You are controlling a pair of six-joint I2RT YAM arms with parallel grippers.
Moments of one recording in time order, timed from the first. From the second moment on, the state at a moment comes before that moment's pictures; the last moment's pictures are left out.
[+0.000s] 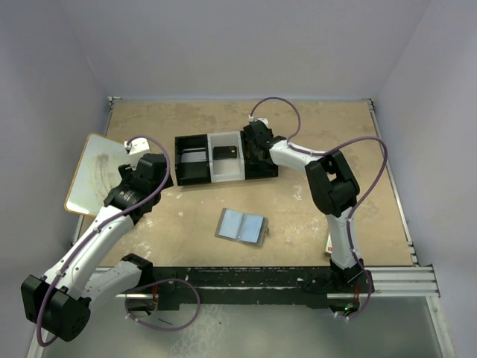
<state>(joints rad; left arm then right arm) -0.41 0.96 0.83 -0.62 -0.66 -0.51 0.56 2.14 1.54 -0.34 0.29 0.35</state>
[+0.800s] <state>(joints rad) -0.41 0.97 0.83 -0.62 -0.66 -0.51 0.56 2.13 1.51 -0.26 0.38 0.37</state>
